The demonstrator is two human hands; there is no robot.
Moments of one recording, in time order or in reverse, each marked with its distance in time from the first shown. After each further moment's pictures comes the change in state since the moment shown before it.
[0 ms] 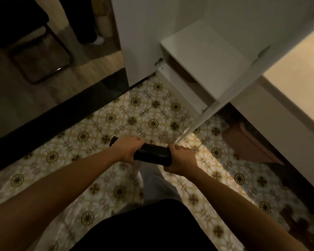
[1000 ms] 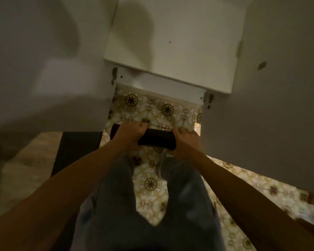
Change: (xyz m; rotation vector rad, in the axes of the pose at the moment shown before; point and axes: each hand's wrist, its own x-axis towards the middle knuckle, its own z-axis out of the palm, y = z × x) left_hand 0.478 -0.340 -0.122 0.207 -0.112 0.517; right_hand 0.465 0.107 0.005 0.222 -0.042 0.676
